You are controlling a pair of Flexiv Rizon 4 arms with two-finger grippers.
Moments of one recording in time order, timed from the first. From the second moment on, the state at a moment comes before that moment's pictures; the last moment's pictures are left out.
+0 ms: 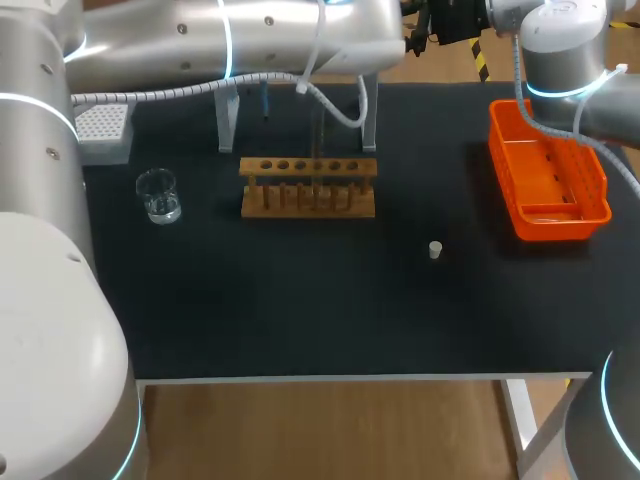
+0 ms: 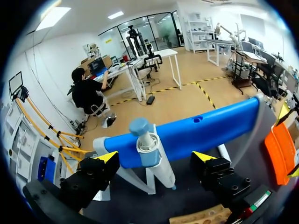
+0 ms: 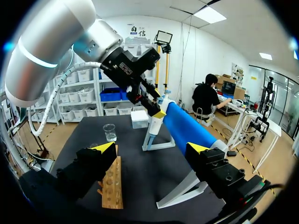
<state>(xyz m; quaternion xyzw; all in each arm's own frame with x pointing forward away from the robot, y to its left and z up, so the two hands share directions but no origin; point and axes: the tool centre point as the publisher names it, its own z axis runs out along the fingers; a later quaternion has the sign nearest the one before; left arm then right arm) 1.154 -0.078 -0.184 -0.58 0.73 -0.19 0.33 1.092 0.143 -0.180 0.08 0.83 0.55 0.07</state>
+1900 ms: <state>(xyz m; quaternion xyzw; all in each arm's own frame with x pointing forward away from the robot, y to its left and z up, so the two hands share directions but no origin) 0.928 -0.122 -0.133 -0.15 0.83 -0.50 0.19 1.092 0.143 -0.180 0.08 0.83 0.55 0.07</state>
